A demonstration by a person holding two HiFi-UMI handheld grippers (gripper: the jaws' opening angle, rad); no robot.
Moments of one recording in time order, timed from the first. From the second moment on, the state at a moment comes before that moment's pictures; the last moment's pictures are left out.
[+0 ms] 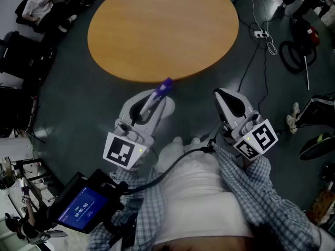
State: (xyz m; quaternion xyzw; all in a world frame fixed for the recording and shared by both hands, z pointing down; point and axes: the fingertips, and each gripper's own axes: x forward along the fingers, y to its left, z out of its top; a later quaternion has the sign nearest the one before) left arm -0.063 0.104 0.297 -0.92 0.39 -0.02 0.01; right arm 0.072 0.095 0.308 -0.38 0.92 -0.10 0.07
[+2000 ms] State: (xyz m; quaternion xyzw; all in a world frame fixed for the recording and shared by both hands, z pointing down) left arm -0.061 -0.022 0.281 -0.91 0.42 0.00 0.05; right arm 0.108 0.007 0.318 -0.38 0.92 -0.09 0.05
